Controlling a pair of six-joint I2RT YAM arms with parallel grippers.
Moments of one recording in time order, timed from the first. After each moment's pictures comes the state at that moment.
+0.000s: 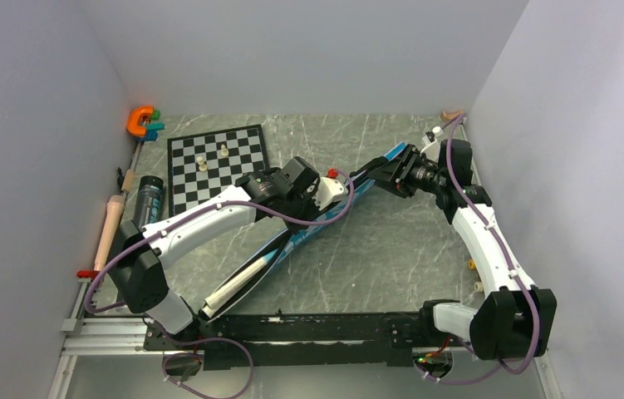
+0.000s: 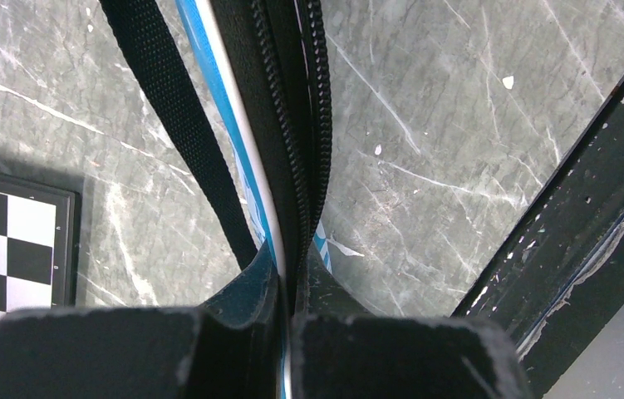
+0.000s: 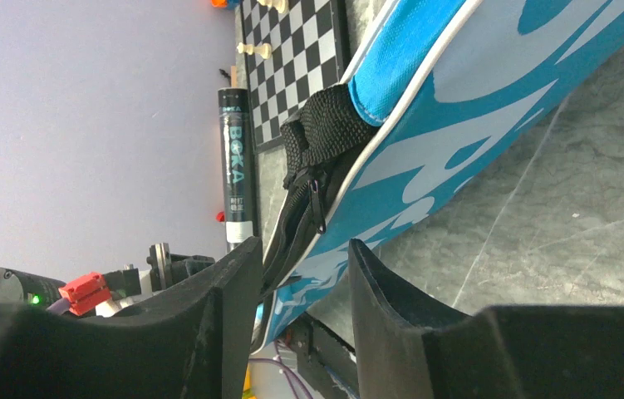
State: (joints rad) left arm -0.87 1.58 1.39 -0.78 0.12 0.18; right arm 0.04 1.18 0.97 -0.32 -0.68 0.81
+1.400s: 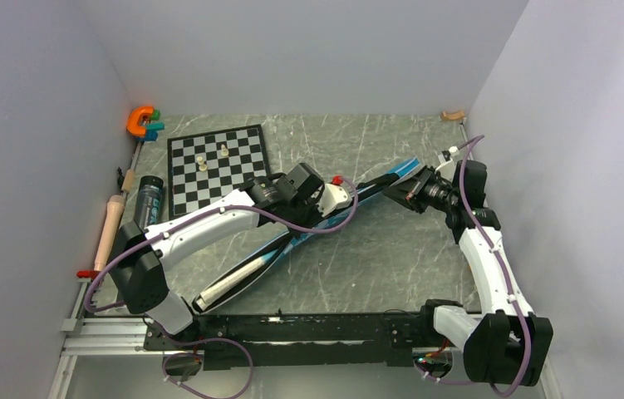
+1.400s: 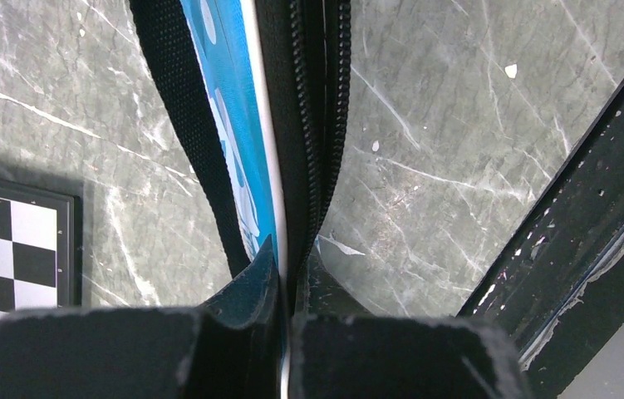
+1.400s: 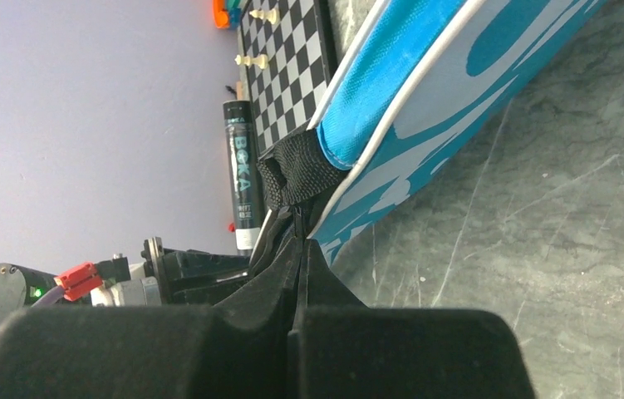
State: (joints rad) left arm -0.91 1.58 1.37 -0.77 0.07 0.20; right arm -0.08 1.05 0.80 -0.30 -0.75 0.83
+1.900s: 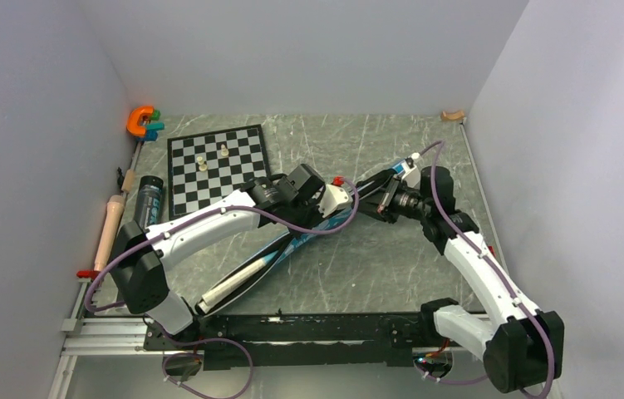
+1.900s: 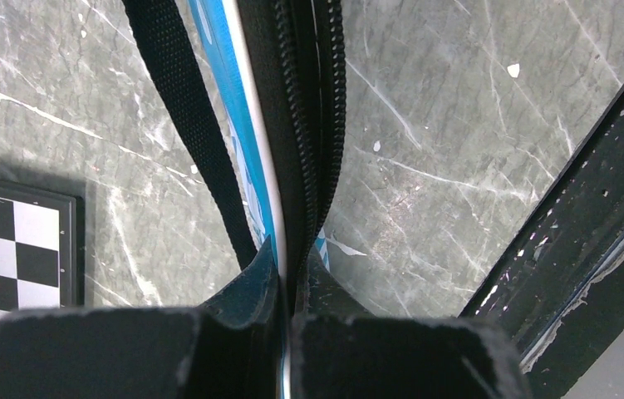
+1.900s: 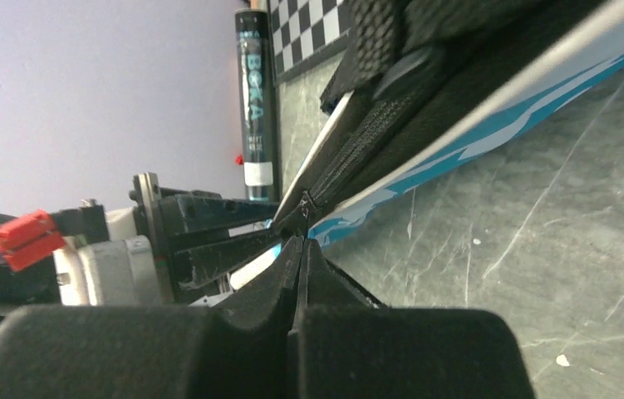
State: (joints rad) left arm -0.92 1.58 1.37 -0.77 0.06 0.20; right arm 0.20 1.02 0.74 -0.21 -0.68 0.94
